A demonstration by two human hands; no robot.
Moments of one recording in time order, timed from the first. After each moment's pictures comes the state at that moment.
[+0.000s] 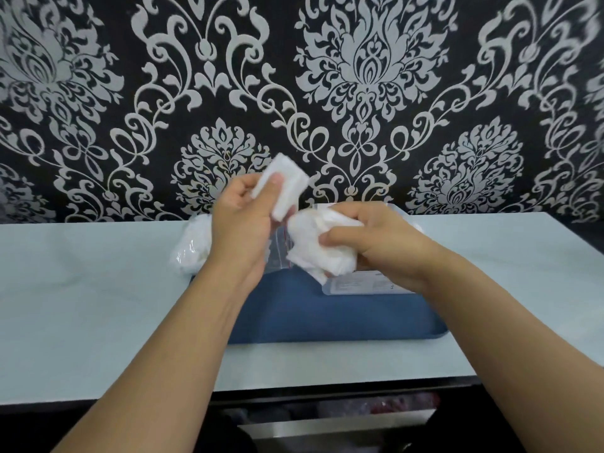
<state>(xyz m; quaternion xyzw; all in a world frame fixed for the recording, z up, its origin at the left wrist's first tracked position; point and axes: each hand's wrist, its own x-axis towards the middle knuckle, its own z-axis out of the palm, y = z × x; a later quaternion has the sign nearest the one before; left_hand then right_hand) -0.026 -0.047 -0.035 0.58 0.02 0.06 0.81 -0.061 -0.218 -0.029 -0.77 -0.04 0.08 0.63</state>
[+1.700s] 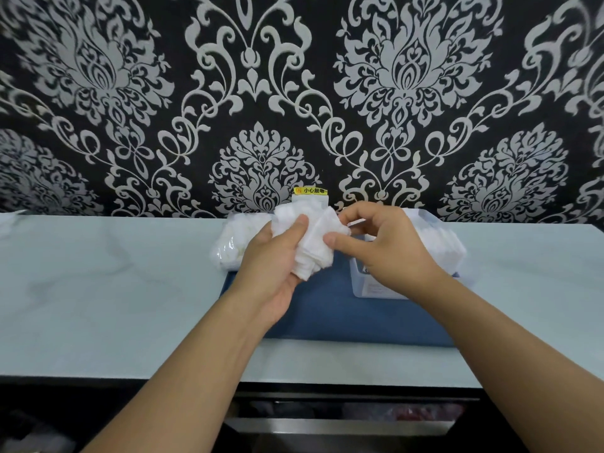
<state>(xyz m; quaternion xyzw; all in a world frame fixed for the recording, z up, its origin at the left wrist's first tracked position) -0.053 -0.025 -0.052 0.55 0.06 -0.08 0.83 -0.049 -0.188 -0.055 -0.81 -0.12 -0.11 0.57</state>
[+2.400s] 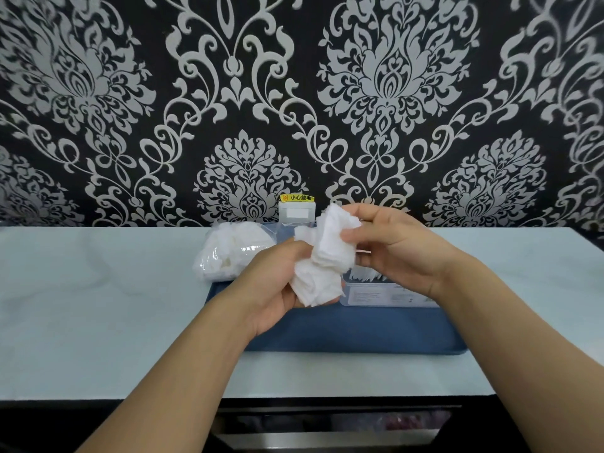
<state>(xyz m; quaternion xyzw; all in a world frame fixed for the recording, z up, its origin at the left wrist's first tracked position) -0.049 -0.033 -0.051 0.59 0.02 -0.24 0.77 -0.038 -0.226 -0.036 -0.63 -0.09 0.16 0.76</state>
